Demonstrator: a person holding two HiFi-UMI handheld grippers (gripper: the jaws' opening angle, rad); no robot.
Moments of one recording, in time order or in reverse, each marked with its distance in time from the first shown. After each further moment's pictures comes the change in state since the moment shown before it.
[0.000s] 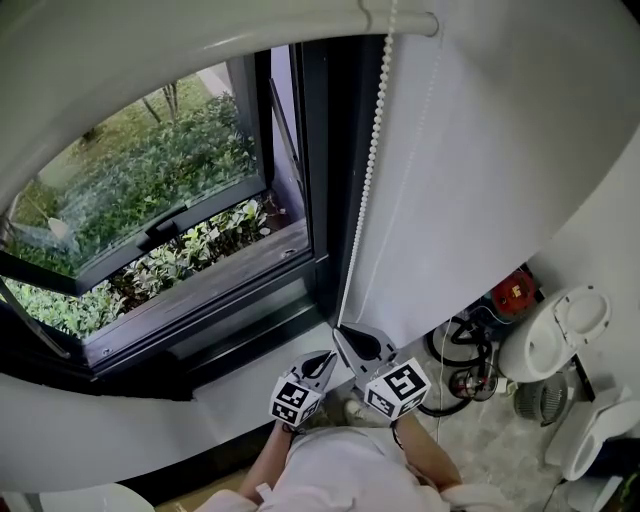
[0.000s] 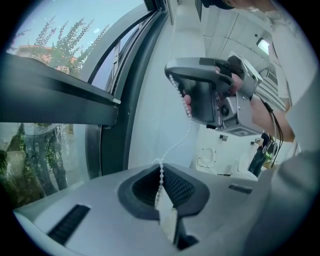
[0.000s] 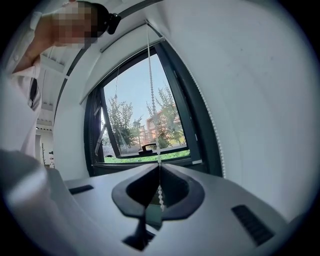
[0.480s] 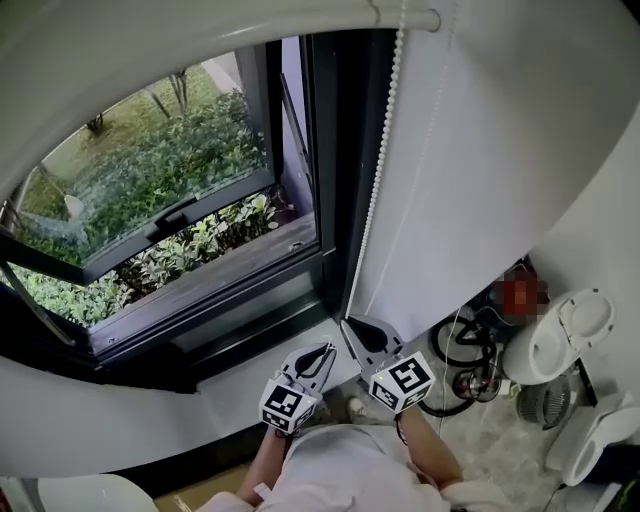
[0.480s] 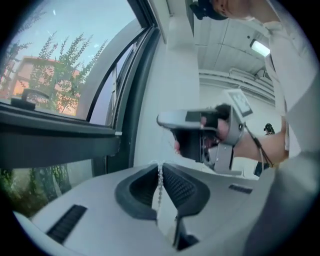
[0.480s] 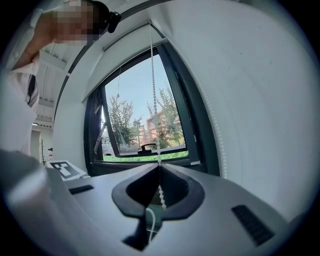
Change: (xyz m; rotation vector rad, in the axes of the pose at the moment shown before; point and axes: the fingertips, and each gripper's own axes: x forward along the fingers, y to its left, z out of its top) left arm -0.046 -0.013 0.075 0.045 -0.123 0.051; right arm -0.004 -0.004 0.000 -0.021 -0.005 -0.013
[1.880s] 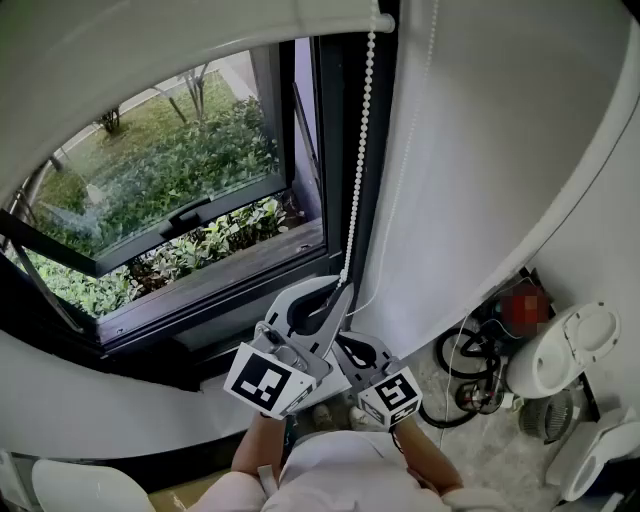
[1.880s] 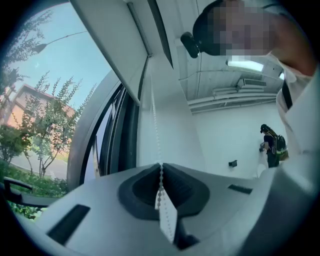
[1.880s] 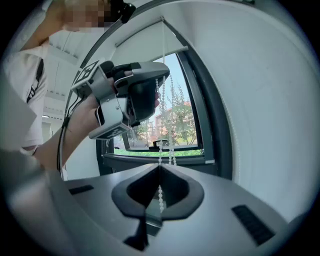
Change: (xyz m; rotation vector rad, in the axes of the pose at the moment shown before) left arm -0.019 -0.016 0.265 0.212 -0.405 0.006; right arm -0.006 0.045 -0.009 -0.097 0.044 0.086
